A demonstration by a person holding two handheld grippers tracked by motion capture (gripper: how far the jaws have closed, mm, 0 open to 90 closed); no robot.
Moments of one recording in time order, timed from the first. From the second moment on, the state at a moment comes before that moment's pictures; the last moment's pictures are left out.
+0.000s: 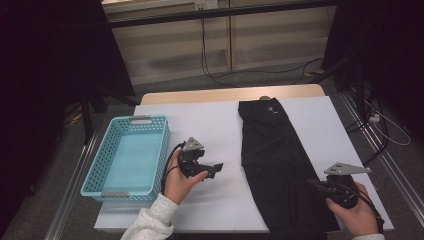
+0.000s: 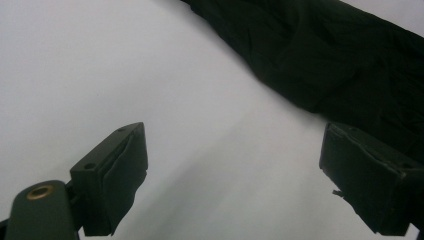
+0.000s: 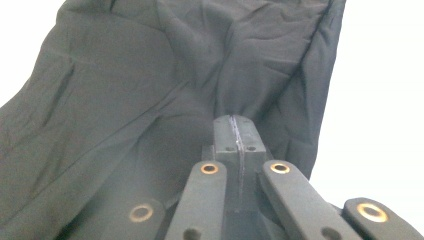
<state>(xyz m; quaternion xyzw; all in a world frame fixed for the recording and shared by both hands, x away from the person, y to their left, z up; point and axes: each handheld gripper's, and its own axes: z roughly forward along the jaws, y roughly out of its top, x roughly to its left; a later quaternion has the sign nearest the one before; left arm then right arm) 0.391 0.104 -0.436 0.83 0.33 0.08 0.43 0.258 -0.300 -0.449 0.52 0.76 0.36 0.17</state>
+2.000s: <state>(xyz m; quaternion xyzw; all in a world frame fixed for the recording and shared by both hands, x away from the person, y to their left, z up) 0.390 0.119 -0.436 0.84 0.34 0.08 0.42 0.330 -0.250 -0.438 0.53 0.73 0.36 0.24</state>
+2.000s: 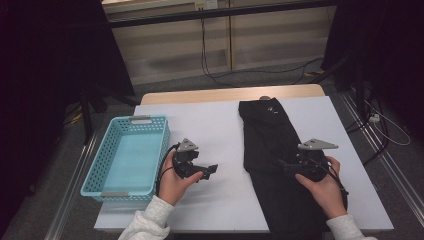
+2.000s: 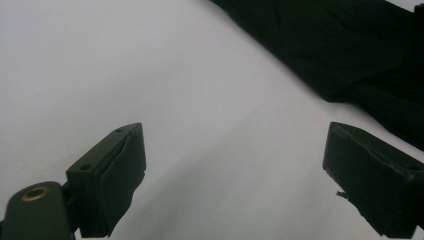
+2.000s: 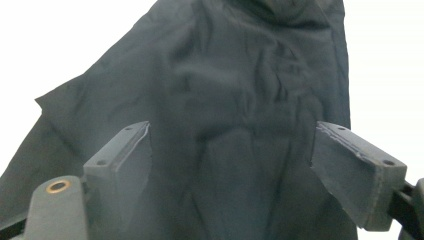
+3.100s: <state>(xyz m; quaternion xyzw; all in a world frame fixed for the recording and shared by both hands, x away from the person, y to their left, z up) 0.391 0.125 -0.439 0.84 0.35 0.09 0.41 0.416 -0.163 -0.454 0.52 0.75 0.36 0.22</state>
